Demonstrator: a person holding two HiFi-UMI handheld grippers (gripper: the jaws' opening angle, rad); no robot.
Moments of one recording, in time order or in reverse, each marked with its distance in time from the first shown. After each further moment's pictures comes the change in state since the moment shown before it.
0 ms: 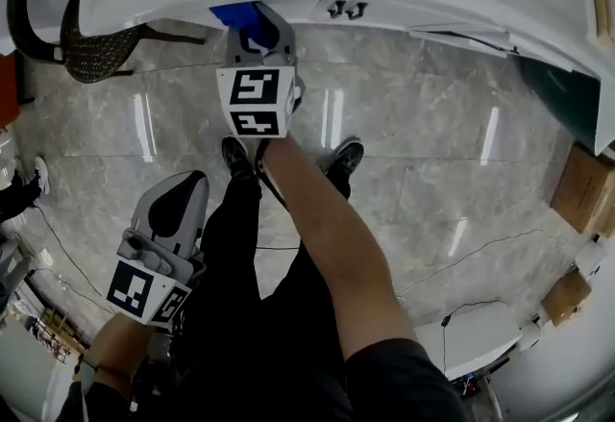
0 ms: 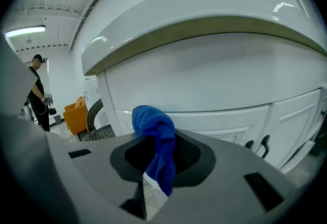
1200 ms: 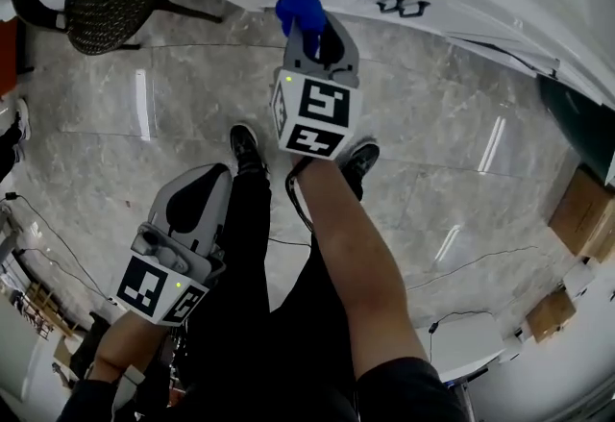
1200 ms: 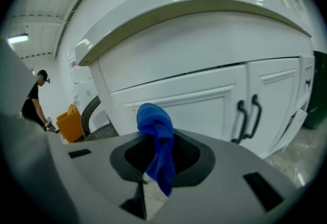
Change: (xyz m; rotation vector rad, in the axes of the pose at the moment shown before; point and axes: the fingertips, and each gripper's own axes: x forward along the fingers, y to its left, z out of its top) left arm 0.009 0.039 -0.051 -0.139 -0.043 0.039; right arm -0.012 -0.019 -0.056 0.127 0.023 -0.108
